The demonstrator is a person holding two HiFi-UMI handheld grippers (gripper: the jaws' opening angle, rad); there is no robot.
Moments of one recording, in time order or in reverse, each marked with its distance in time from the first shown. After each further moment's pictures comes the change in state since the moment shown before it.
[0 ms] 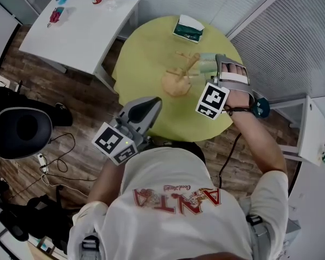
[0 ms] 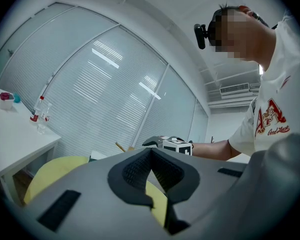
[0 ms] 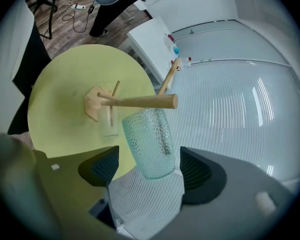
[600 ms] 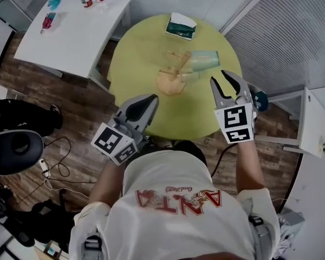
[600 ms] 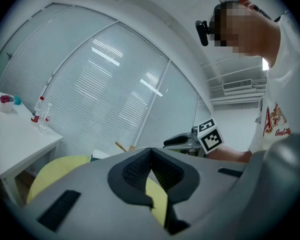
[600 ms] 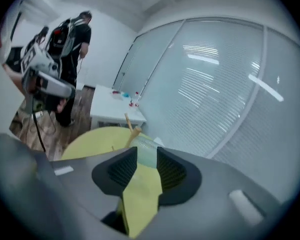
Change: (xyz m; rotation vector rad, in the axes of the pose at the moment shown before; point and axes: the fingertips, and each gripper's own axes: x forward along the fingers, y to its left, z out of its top) left arm 0.016 0.002 0.001 0.011 0.032 0.033; right arm -0.101 -0.027 -0.019 0.952 -0.523 0.090
